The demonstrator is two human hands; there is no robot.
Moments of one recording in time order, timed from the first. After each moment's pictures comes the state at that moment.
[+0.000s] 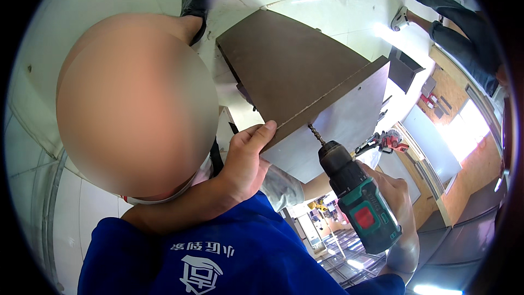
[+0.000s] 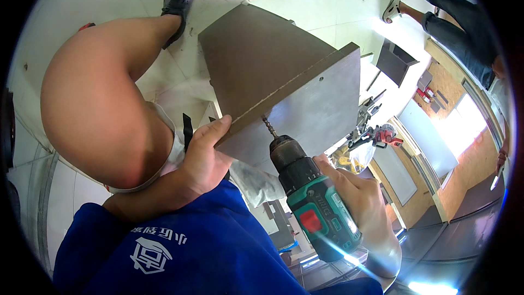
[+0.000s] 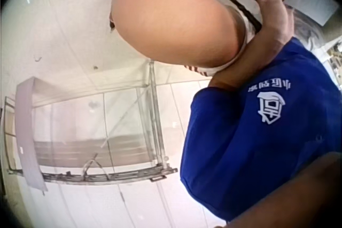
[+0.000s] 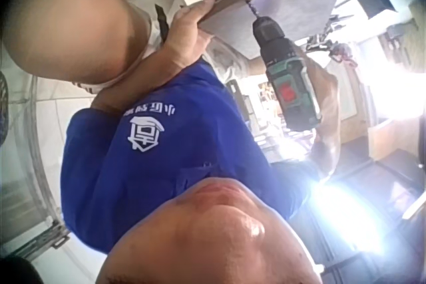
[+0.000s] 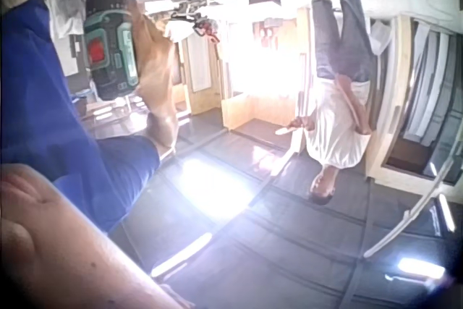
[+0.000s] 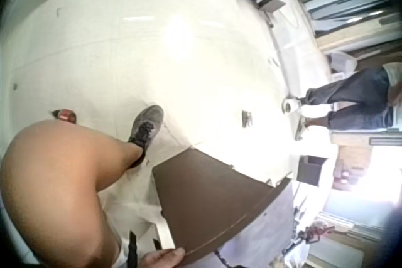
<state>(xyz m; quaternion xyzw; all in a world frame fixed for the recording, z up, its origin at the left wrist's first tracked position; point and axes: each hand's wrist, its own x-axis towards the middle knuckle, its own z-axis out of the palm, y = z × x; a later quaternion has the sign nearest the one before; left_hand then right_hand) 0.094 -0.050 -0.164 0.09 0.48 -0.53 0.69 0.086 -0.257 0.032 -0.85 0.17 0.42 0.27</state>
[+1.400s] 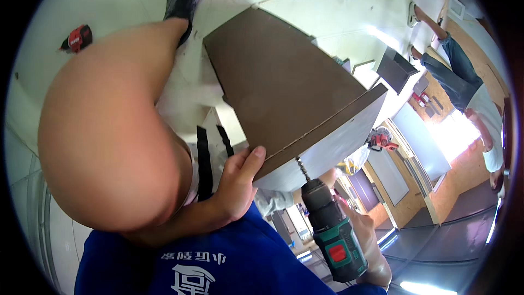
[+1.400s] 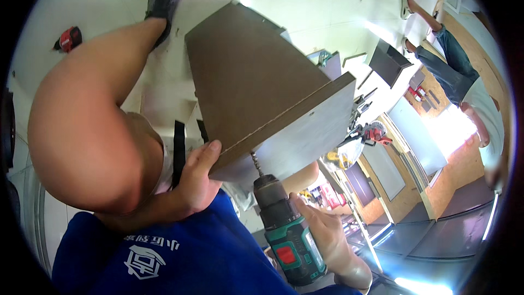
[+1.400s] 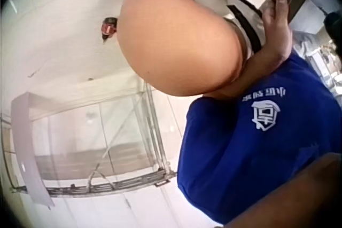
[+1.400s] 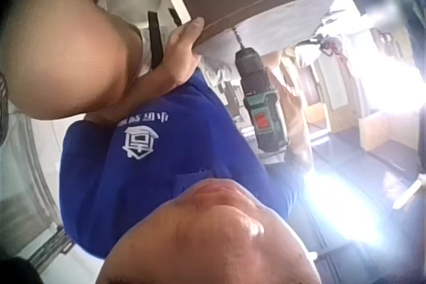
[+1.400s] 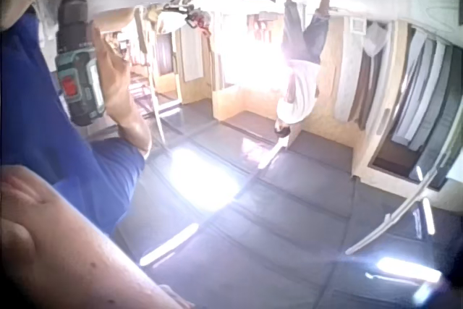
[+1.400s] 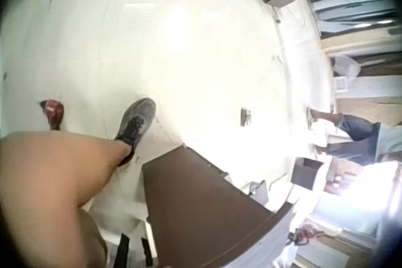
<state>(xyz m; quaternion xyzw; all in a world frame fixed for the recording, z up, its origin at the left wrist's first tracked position) 0.080 -0.056 -0.166 0.10 0.46 -0.55 0.69 0.063 -0.255 0.039 -0.75 0.25 0.50 0.34</state>
